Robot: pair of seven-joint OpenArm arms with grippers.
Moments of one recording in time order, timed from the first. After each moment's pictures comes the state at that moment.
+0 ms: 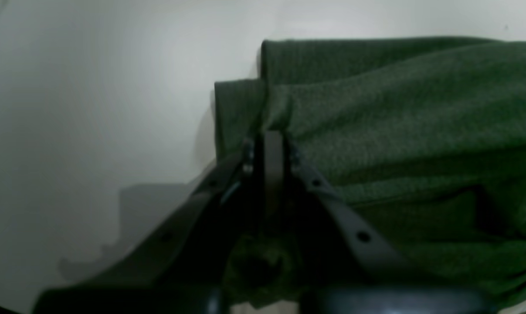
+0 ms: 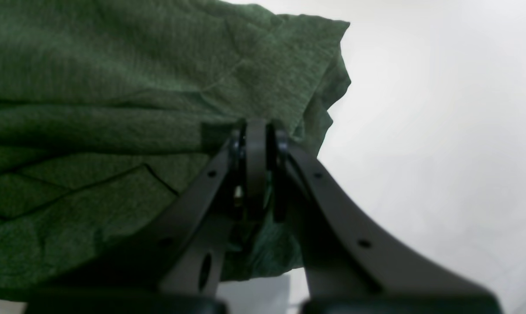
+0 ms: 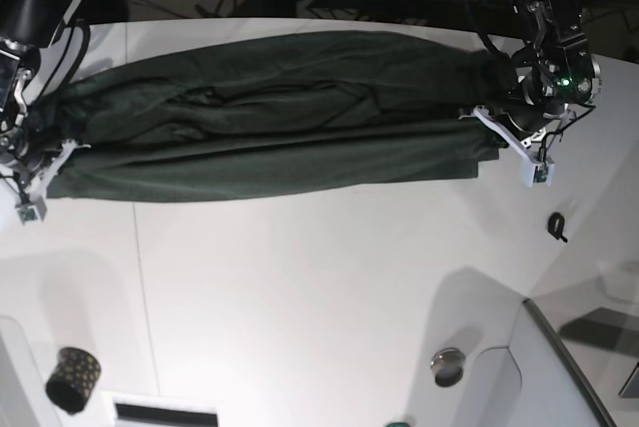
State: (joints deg) left arm 11.8 -8.6 -24.1 90.5 -11.1 -21.1 47.8; right arm 3.7 10.3 30.6 72.8 -8.6 35.1 -45.6
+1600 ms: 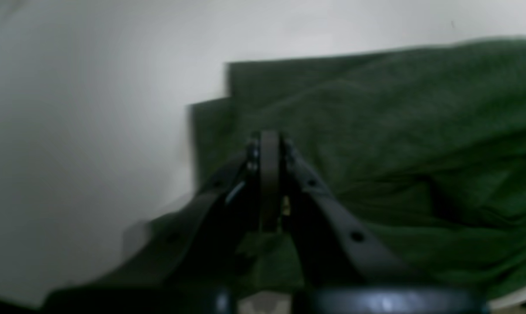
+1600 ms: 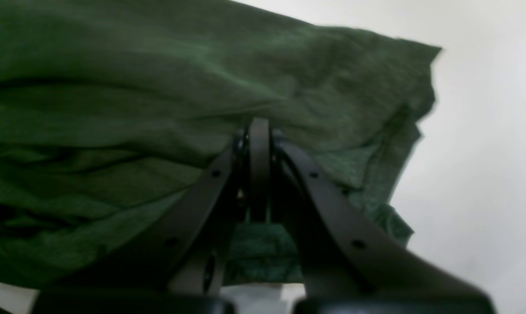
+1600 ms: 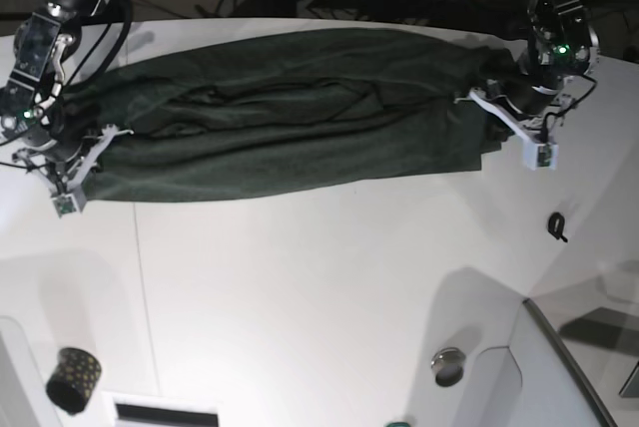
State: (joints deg) left arm 18.8 -6.0 -26.7 98.6 -12.2 -21.5 41.9; right arm -2.5 0.4 30.6 86.6 -9.0 39.7 -44.2
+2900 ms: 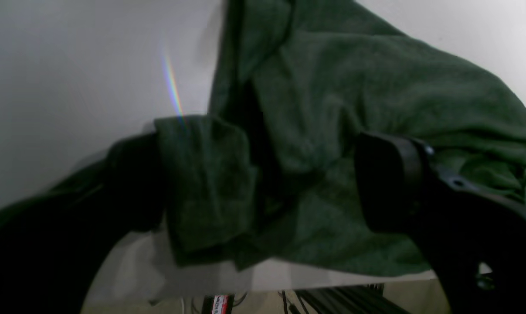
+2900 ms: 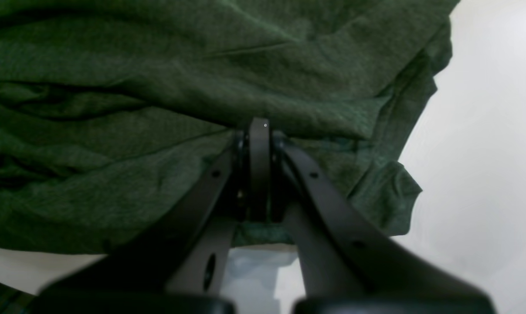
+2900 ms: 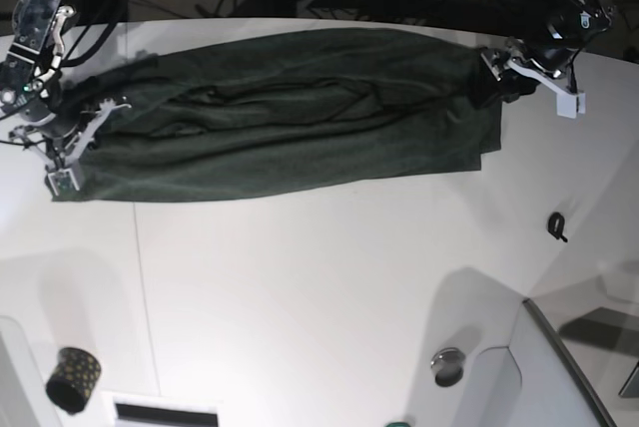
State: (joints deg) left arm 13.9 -6.9 -45.9 71.9 -32.9 -42.1 46.8; right arm -7.3 0.6 30.7 88.8 -8.9 39.9 -43.6
